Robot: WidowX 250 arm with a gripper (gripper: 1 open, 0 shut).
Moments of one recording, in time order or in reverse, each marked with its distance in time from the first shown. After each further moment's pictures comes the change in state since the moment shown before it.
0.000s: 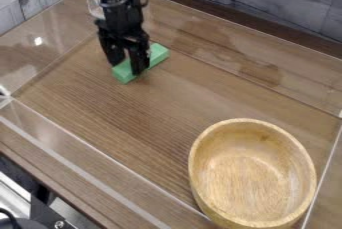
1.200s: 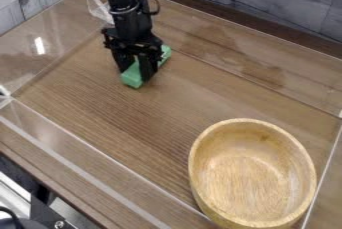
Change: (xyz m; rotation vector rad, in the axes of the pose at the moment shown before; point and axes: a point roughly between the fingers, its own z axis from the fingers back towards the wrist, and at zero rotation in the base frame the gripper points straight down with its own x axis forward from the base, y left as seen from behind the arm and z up) arm -0.003 -0.028 0.012 -0.016 -0.021 0.082
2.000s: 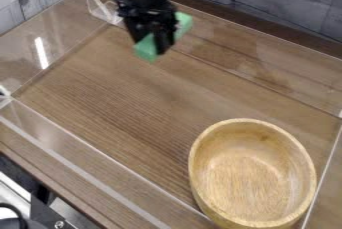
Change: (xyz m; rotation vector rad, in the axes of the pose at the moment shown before) arm 0.005 -0.048 0.055 -0.025 -0.084 -0.134
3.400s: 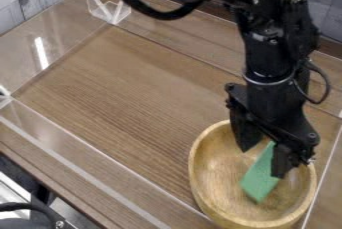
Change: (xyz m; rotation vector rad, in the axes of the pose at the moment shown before) arm -0.065 -0.189 -0.026 -0.083 0.056 -0.273
